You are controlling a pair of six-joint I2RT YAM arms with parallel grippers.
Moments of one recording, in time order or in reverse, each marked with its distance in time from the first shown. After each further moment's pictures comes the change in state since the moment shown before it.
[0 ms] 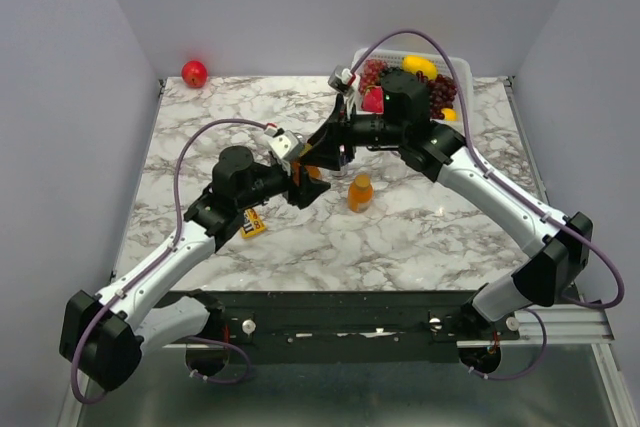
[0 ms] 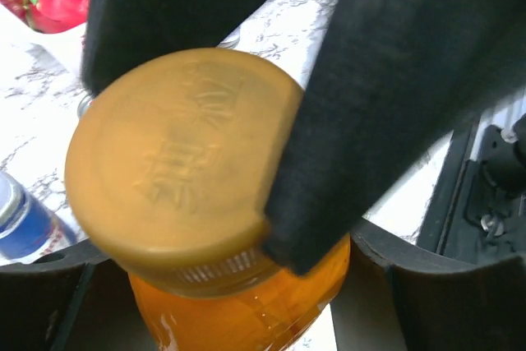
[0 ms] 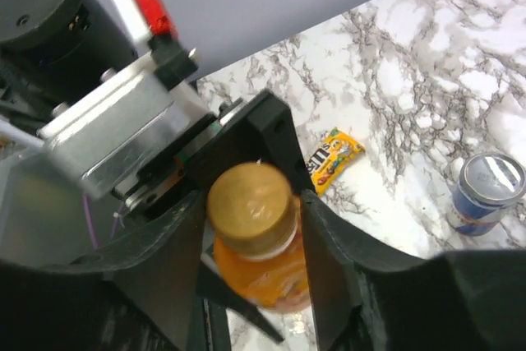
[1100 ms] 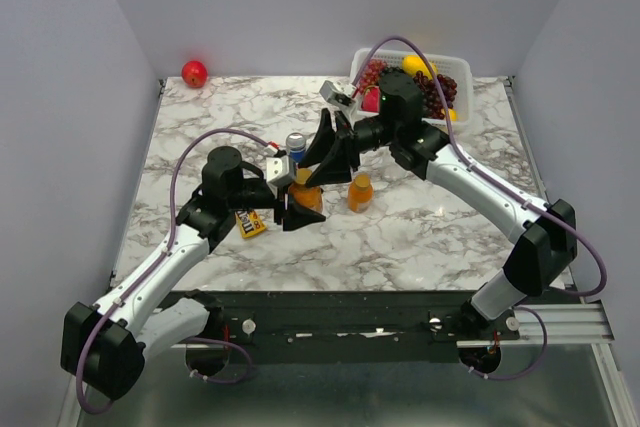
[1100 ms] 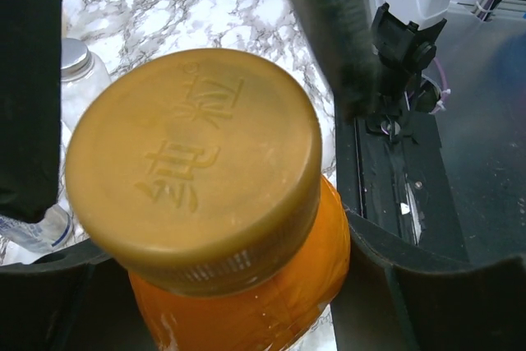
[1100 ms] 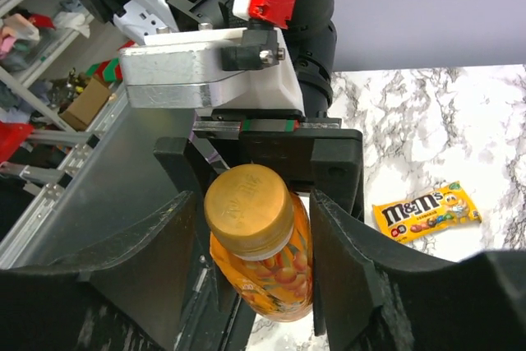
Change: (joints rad) left arm 0.101 -0.049 -0.036 -0.040 0.552 0.177; right arm -0.023 0.064 -0.064 0.255 -0.540 -0.007
